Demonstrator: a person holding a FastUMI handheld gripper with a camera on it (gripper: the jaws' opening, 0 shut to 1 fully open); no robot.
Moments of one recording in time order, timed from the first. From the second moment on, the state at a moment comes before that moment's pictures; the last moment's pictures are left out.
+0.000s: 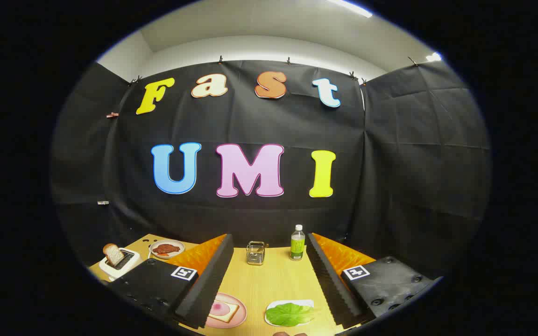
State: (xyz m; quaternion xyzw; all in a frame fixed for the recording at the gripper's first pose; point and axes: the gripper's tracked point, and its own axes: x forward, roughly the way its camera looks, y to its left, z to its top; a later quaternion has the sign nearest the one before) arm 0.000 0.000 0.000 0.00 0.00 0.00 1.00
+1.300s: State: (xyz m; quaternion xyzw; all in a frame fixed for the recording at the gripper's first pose) arm 0.013 0.008 -0.024 -0.02 0.02 0.00 1.00
